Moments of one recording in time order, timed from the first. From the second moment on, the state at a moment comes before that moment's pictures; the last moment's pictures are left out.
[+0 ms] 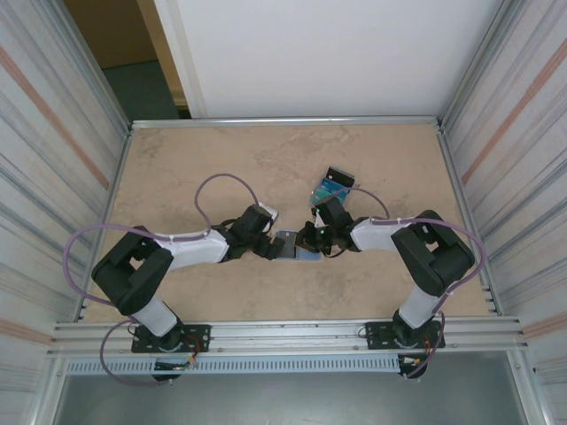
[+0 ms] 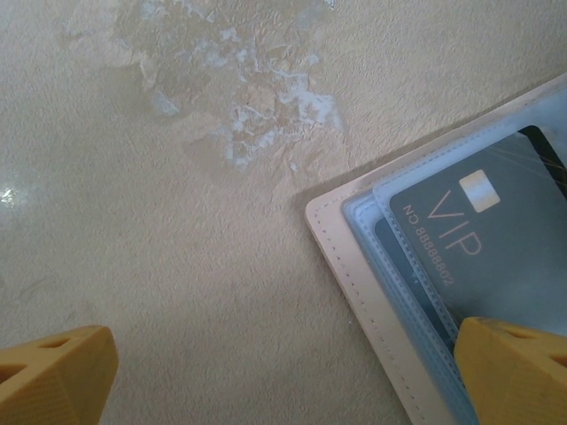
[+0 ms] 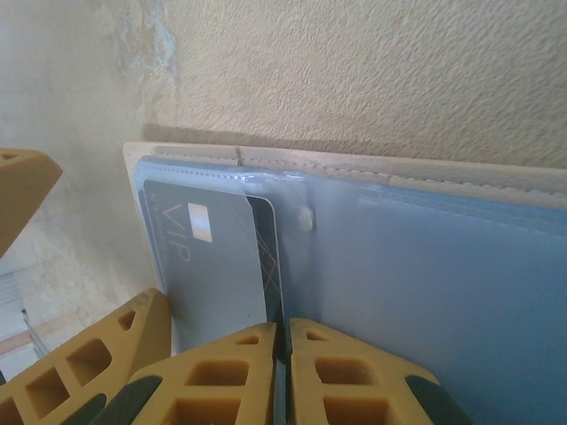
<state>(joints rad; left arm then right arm) -0.77 1.60 0.75 -0.09 -0.18 -0.15 0.63 1.70 0.73 0.05 -0.42 0.94</state>
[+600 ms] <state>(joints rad) -0.77 1.61 0.76 -0.12 -0.20 -0.16 0.62 1.73 0.71 0.15 -0.47 0.96</state>
